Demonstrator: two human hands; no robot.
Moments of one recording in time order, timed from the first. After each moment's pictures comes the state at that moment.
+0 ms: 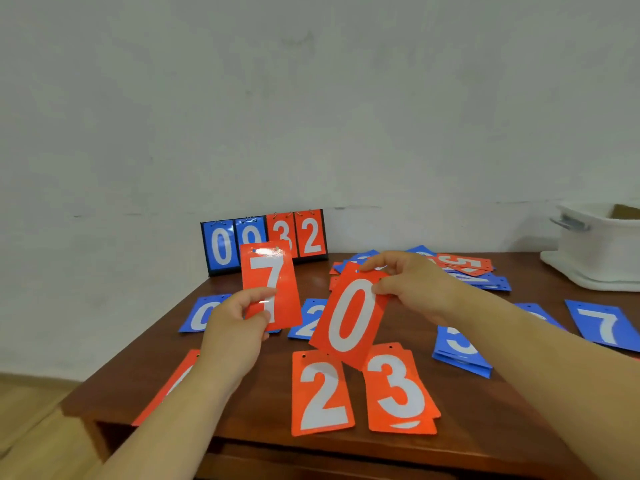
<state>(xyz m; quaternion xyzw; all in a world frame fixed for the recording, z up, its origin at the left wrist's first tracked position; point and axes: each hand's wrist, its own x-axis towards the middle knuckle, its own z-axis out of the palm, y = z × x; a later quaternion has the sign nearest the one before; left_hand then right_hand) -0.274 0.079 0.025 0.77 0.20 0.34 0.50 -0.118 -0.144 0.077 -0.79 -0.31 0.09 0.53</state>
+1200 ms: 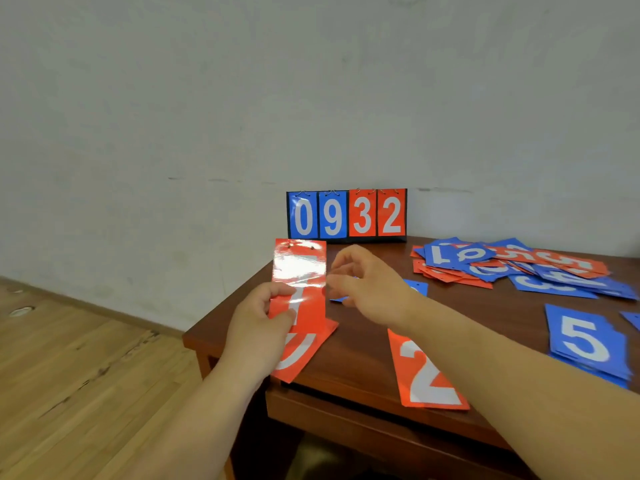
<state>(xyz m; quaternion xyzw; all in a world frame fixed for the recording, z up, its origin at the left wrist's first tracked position) -0.365 0.157 -0.008 0.72 0.25 0.35 0.54 -0.220 0.028 0.044 -0.74 -0.43 0.13 0.50</state>
